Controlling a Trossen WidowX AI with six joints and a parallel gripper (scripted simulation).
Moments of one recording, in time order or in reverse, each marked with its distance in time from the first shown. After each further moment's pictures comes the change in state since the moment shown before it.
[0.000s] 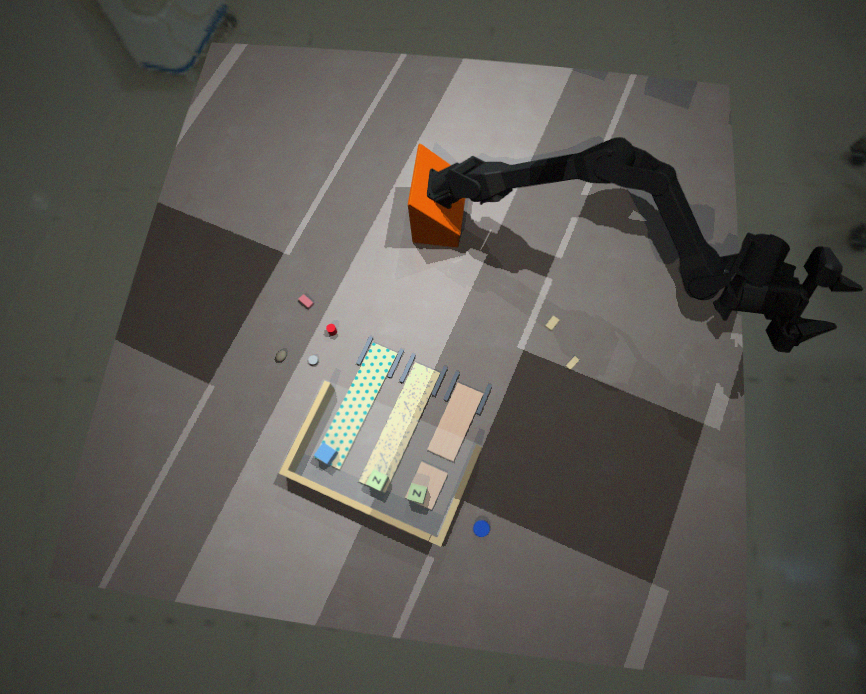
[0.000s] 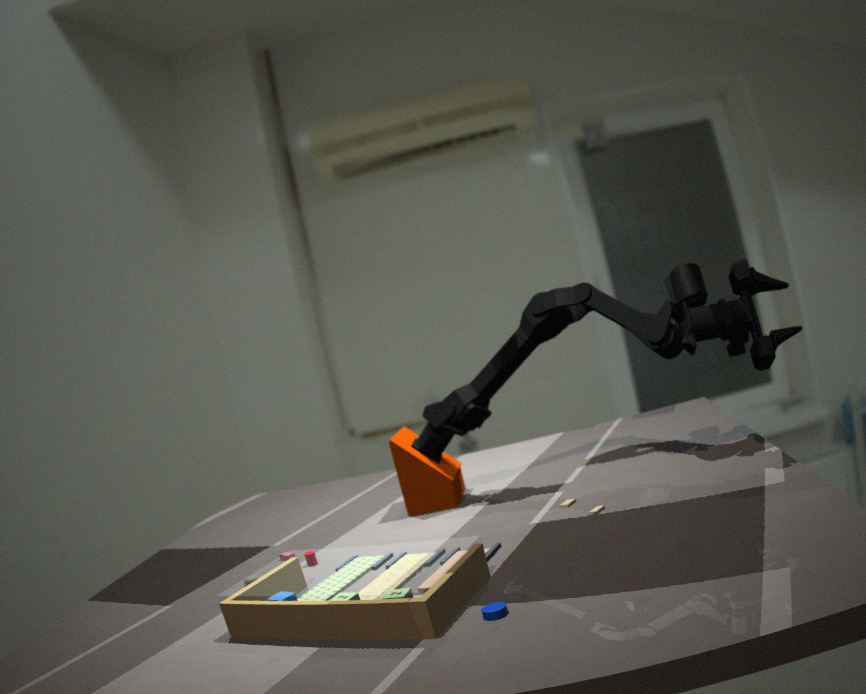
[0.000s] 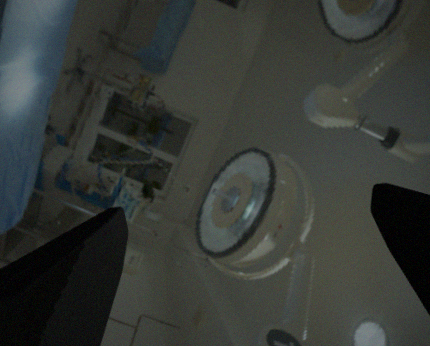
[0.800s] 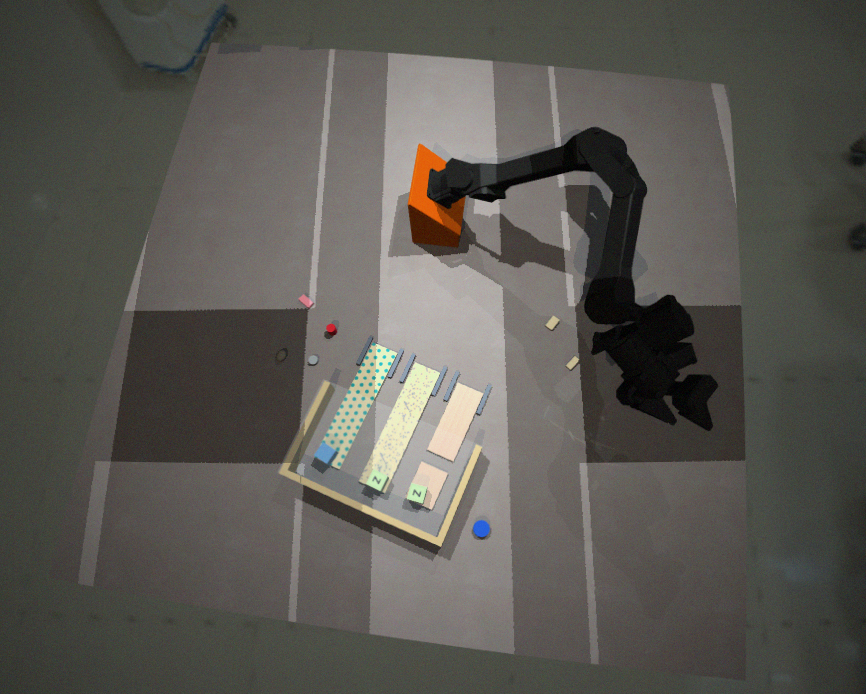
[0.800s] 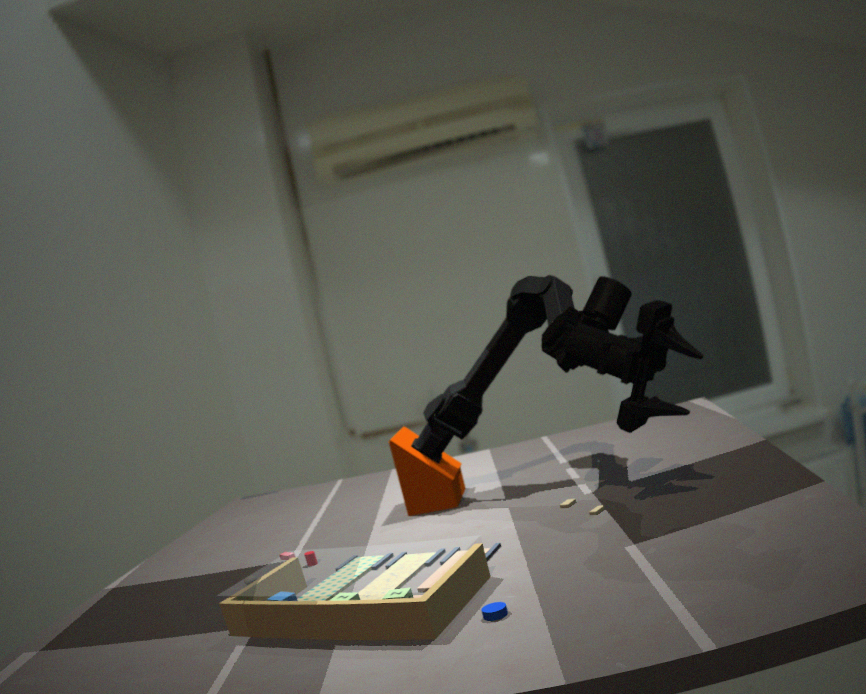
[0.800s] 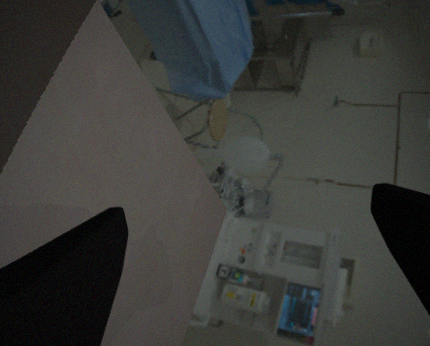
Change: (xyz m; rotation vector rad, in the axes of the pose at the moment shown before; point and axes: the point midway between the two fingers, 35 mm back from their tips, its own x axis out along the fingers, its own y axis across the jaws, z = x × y) arm -0.242 0.146 -0.145 0.610 0.506 0.559
